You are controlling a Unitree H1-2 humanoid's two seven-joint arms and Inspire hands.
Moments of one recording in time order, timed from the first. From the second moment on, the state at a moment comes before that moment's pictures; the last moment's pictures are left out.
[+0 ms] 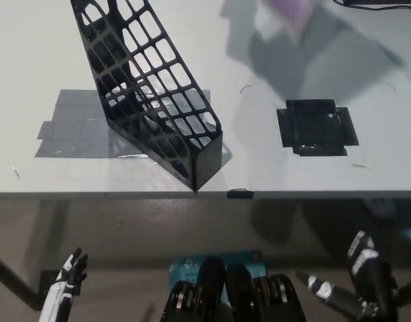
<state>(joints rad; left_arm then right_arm) 0.04 0.20 0.06 0.40 0.05 -0.42 -0.03 0.12 -0.02 0.03 -0.16 -0.01 -0.14 0.00</state>
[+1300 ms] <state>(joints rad) 0.02 0.20 0.06 0.40 0.05 -0.43 -0.03 -0.31 0.00 -0.12 -0.22 0.15 0.09 -0.03</state>
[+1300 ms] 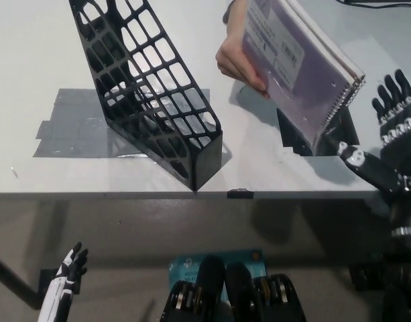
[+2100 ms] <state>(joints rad) 0.01 0.20 0.06 0.40 0.06 -0.43 -0.03 -0.45 0.04 -0.07 -0.19 0.10 0.09 -0.04</state>
